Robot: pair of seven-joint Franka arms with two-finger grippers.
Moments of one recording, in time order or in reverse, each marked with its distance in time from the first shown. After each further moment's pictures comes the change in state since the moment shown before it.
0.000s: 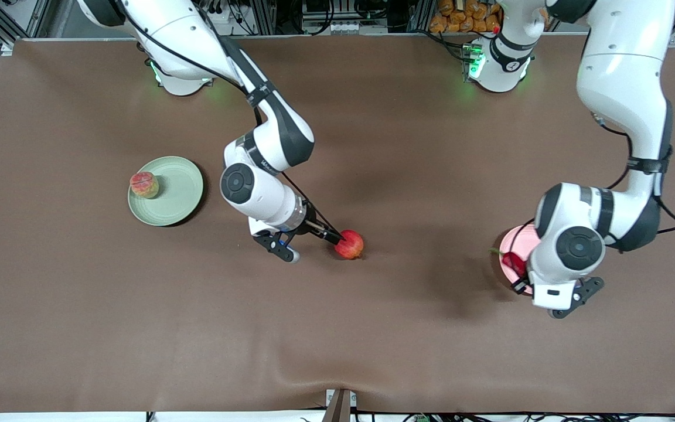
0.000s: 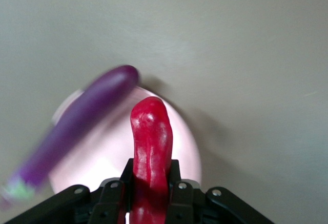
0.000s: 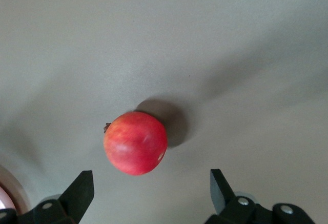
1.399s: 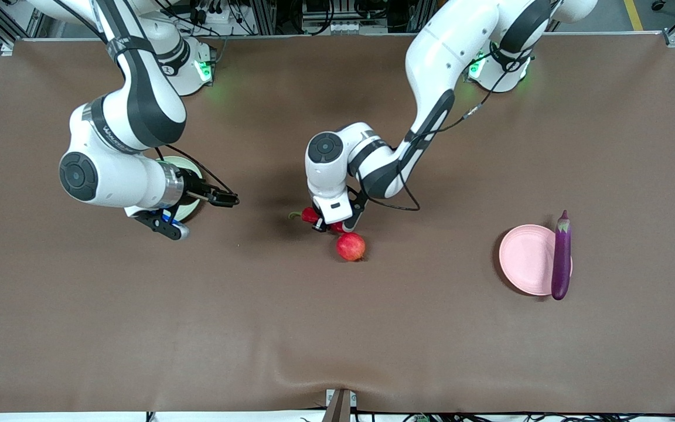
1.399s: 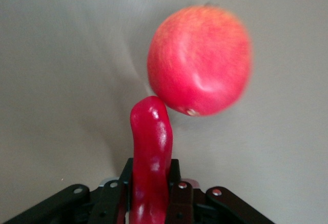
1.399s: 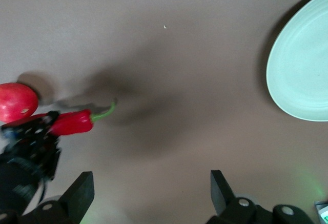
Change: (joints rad) left arm -0.691 0.168 -0.021 0.195 -0.129 0.185 -1.300; right arm -0.315 -0.394 -0.003 -0.240 -0.112 -0.576 -0.287
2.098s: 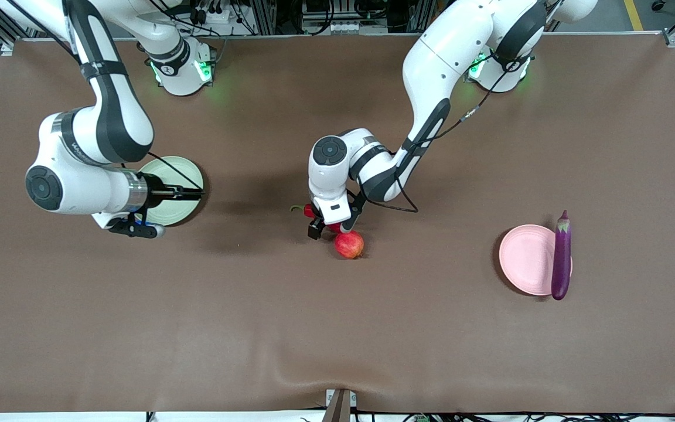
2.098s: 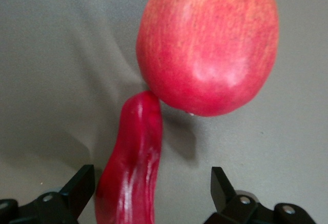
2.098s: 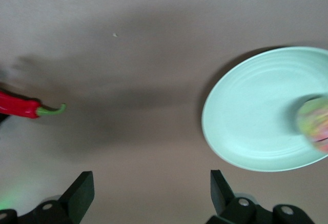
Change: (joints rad) left arm -0.007 0.084 -0.019 -0.045 -0.001 0.171 0.000; right arm -0.121 -0.039 -0.003 -0.139 -0.074 0.017 -0.376
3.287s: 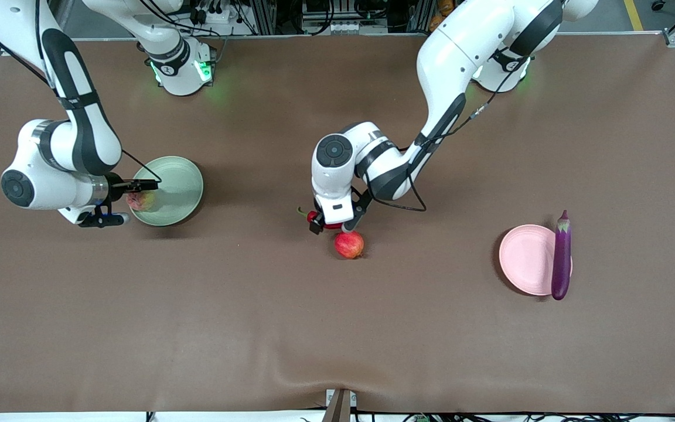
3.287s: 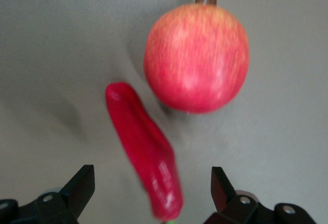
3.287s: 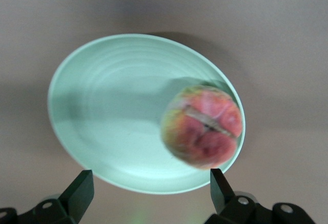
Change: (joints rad) left arm 0.089 -0.059 -0.087 0.000 0.000 -0.108 0.079; right arm -0.227 0.005 -0.021 -0.232 -0.193 0.139 -0.446
